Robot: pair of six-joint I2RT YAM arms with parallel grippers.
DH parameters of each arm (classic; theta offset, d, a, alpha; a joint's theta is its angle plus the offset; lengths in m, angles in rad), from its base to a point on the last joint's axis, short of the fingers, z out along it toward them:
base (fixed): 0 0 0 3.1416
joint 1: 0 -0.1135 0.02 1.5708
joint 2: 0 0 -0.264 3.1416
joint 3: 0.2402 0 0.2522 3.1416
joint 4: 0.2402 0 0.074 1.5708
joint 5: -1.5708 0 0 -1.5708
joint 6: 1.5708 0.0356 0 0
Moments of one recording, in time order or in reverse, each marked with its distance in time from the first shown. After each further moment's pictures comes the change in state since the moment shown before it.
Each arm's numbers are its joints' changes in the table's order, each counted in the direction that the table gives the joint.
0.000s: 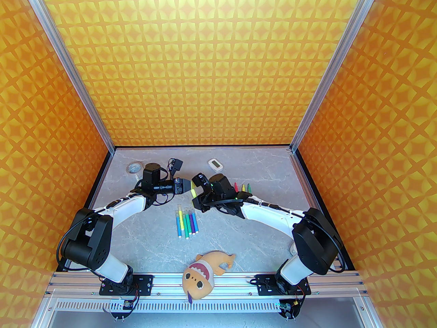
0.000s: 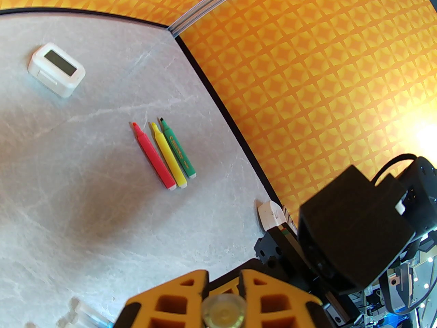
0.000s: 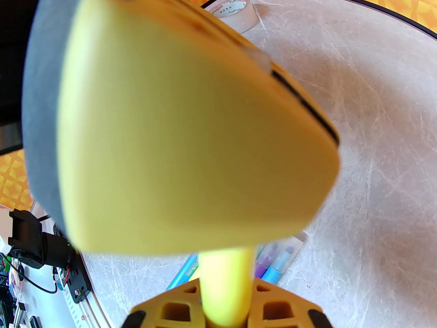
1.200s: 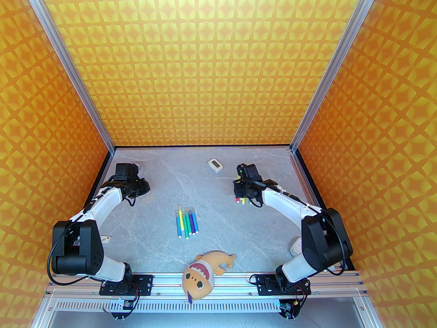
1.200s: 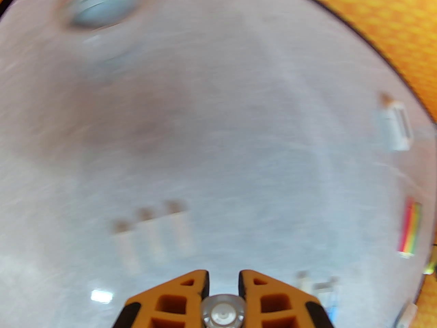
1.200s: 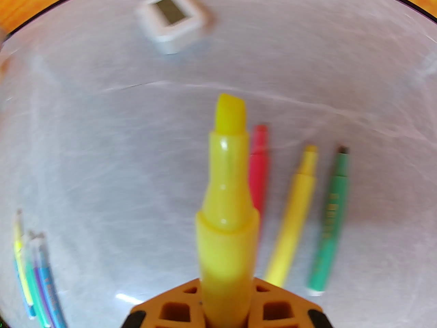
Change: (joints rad) left arm -0.351 -0.087 0.107 0.784 0.813 0.276; right arm 0.400 0.006 0.052 0.357 -0.443 0.006
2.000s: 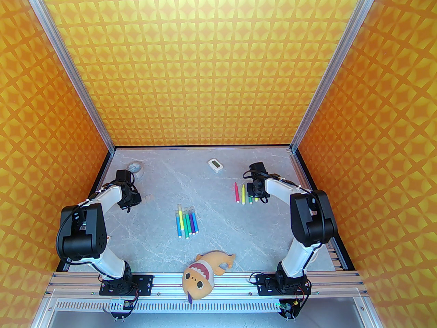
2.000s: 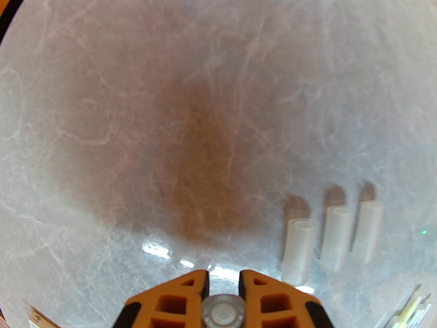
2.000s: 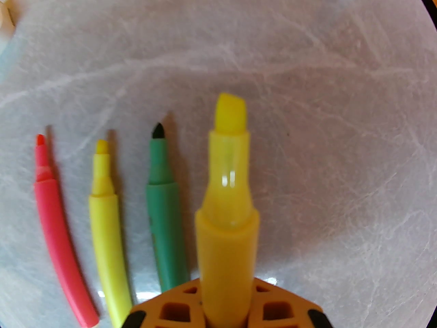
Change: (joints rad) left arm -0.060 0.180 -0.025 0.060 0.191 0.030; right arm 0.173 0.228 0.078 0.071 -0.098 0.004
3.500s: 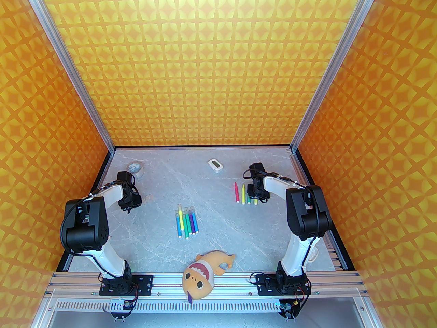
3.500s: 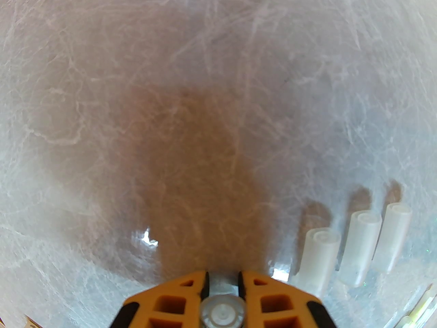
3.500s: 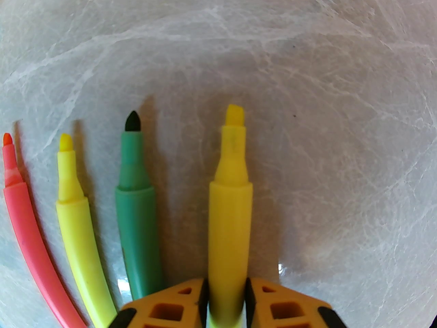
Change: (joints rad) left arm -0.009 0.056 0.013 0.000 -0.040 0.030; right arm 0.008 0.061 0.047 0.058 0.026 0.023
